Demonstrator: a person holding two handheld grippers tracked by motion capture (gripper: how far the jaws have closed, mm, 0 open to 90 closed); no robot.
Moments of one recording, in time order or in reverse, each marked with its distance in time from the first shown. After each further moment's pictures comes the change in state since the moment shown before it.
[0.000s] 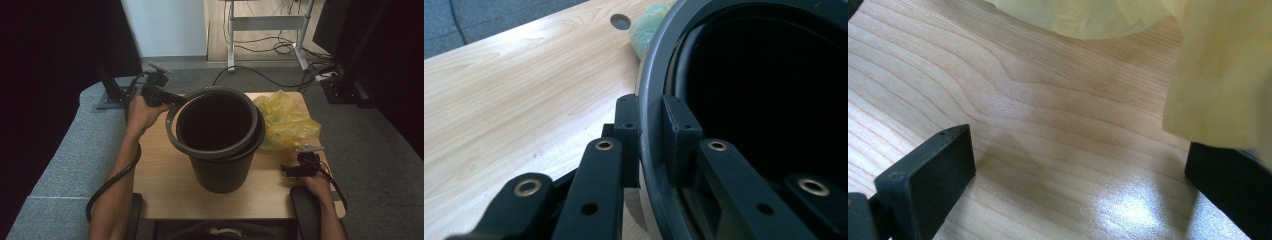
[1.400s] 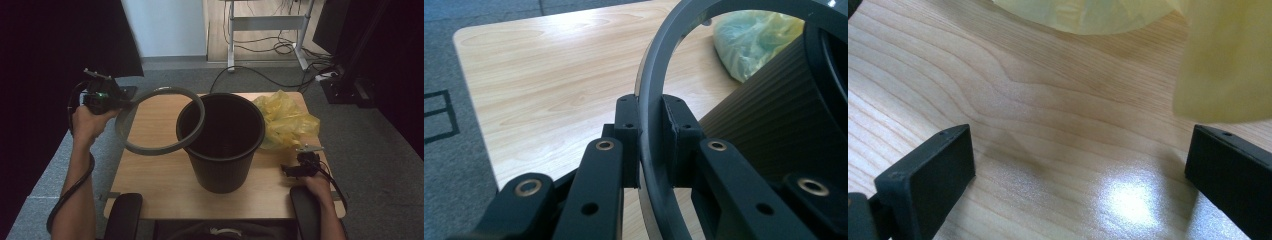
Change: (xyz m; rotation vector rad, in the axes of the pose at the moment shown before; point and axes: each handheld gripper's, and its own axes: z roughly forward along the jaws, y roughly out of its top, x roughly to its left) left arm 0.082 -0.075 -0.093 -0.049 0.147 -0.189; right arm 0.000 0.000 0.000 0.003 -0.001 -0.001
